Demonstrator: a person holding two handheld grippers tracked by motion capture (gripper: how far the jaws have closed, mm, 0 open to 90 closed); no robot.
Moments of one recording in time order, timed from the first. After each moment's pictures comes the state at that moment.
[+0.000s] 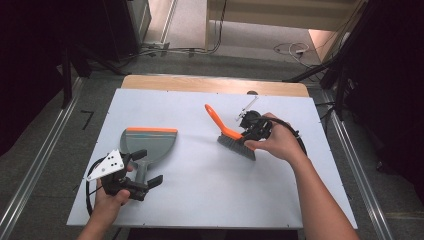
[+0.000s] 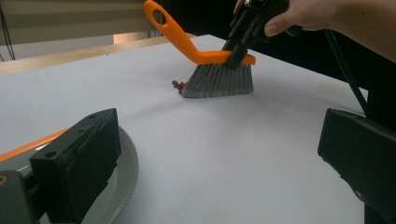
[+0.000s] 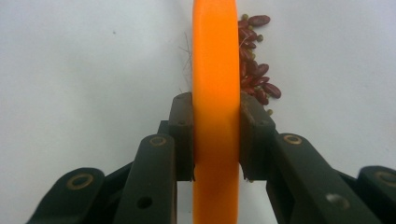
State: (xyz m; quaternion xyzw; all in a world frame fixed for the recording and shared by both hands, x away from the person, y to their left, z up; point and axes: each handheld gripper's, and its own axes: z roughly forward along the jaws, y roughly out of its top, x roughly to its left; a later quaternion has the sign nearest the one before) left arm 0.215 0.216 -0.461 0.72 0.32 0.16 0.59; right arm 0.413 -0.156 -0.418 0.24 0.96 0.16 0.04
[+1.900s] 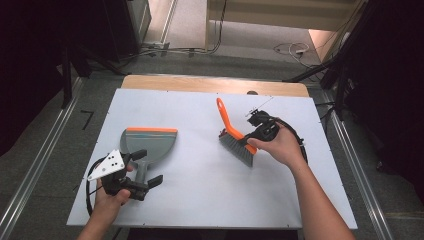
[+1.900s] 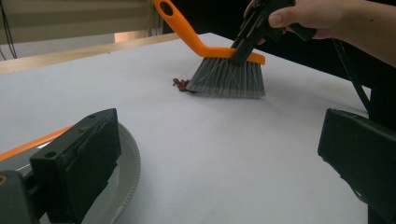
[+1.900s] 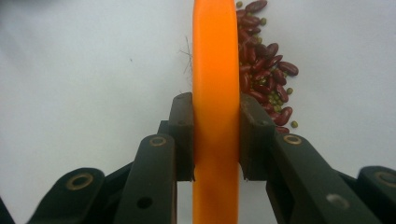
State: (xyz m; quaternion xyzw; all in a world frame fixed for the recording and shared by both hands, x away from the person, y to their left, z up) left arm 0.216 0.216 -0.462 0.72 0.32 0.16 0.59; right arm 0.410 -0.180 -0.419 0.36 0.91 0.23 -0.04
